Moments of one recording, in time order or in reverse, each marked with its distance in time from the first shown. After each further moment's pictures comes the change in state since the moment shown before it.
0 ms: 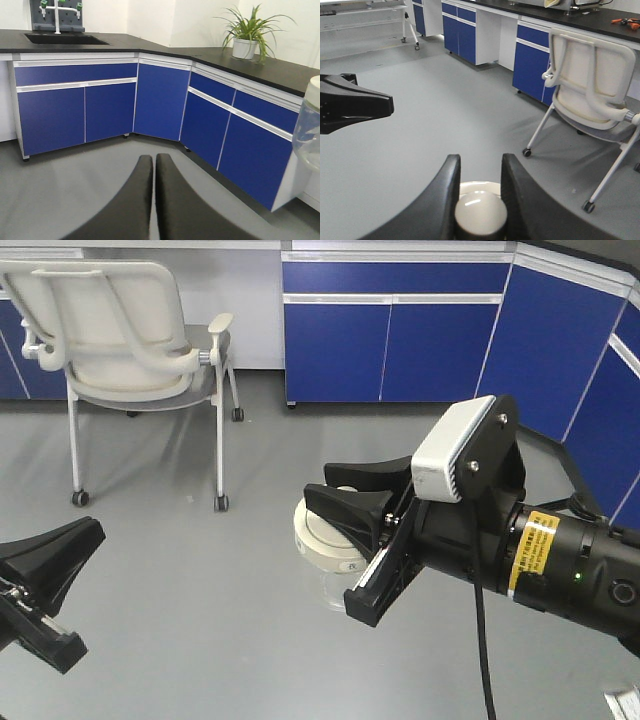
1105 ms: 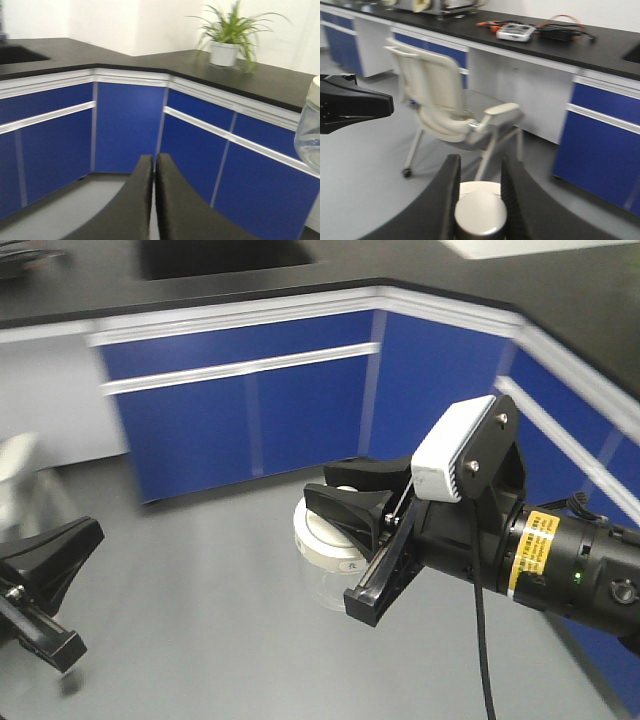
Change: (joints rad) left arm 0.000 0.000 0.000 -0.001 0.003 0.000; right arm 0.000 0.000 0.000 0.000 0.000 0.000
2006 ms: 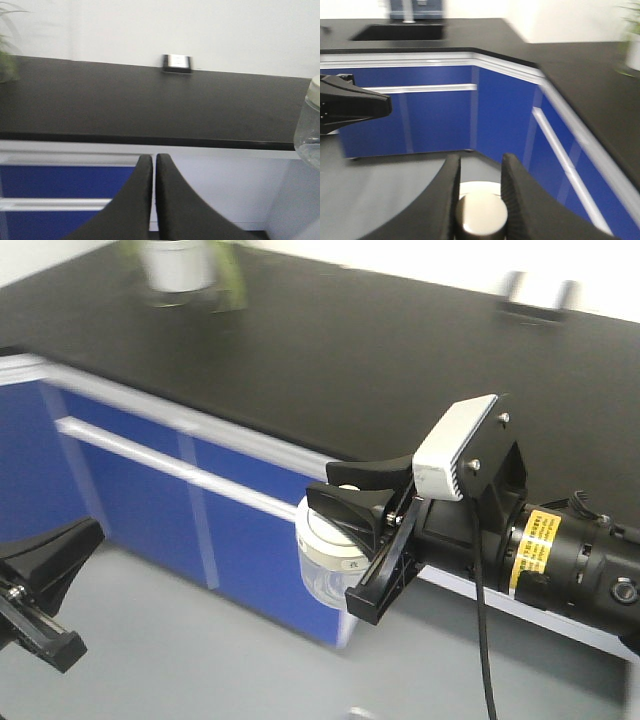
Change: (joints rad) left arm 0.000 0.000 0.000 0.000 0.001 0.000; right arm 0.000 0.000 0.000 0.000 0.000 0.000
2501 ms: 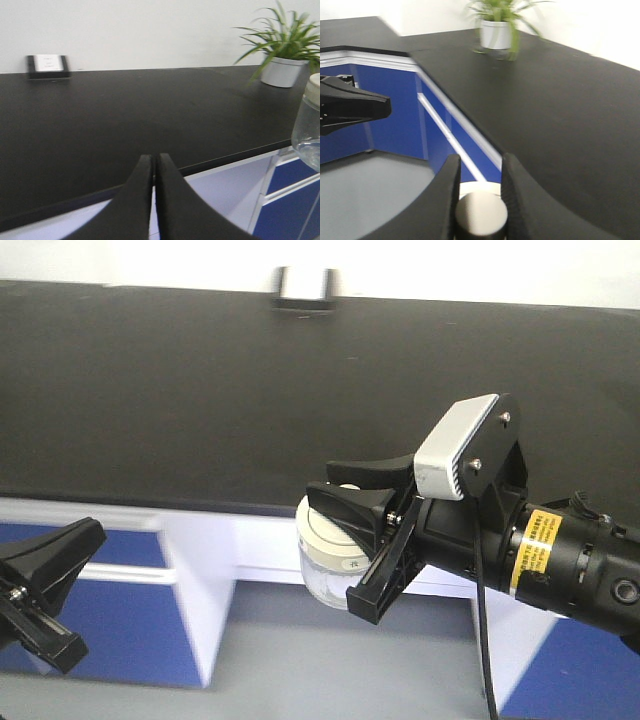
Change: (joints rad) left arm 0.000 0.000 0.000 0.000 0.000 0.000; right arm 0.000 0.000 0.000 0.000 0.000 0.000
